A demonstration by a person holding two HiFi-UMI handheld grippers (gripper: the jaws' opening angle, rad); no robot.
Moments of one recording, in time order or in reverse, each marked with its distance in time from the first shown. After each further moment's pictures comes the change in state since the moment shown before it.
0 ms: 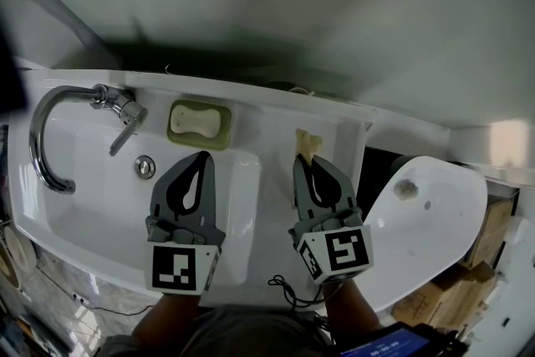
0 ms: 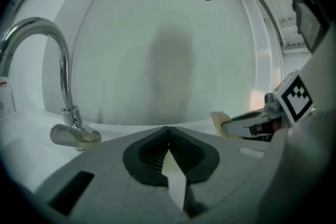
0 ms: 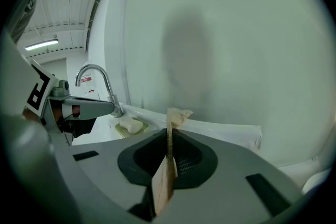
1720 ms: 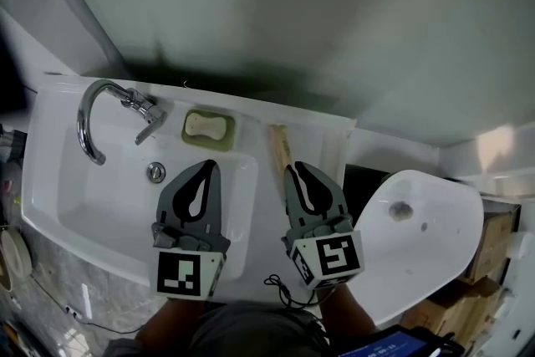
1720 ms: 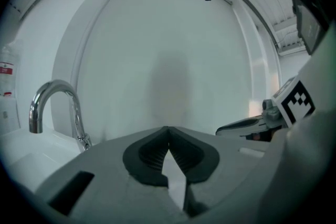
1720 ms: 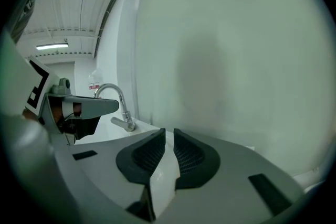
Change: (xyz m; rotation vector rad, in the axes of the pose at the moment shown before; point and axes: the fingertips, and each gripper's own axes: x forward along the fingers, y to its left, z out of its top) left arm -0.064 -0.031 0.062 0.036 -0.148 0.018; right arm -0.058 0.033 0.050 -0.047 -0.118 0.036
